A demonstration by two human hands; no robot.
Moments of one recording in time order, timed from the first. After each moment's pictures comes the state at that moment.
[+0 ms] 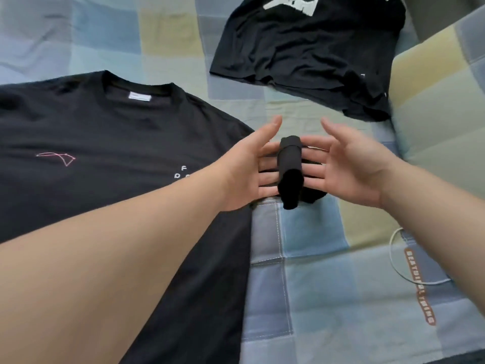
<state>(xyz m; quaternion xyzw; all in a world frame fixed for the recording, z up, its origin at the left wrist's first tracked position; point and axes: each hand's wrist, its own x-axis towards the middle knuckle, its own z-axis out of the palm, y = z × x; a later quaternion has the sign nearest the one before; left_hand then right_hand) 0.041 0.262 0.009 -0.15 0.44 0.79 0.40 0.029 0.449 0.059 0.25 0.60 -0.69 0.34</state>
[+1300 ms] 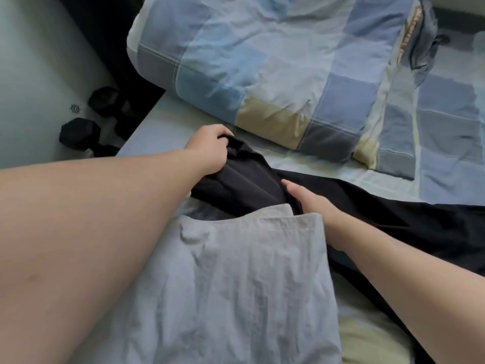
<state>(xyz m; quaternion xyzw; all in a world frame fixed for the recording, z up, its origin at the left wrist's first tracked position) 0.056 -0.681 -0.027 -0.32 0.88 0.34 0.03 0.030 -0.449 -0.055 0.00 0.76 -0.48 0.44</state>
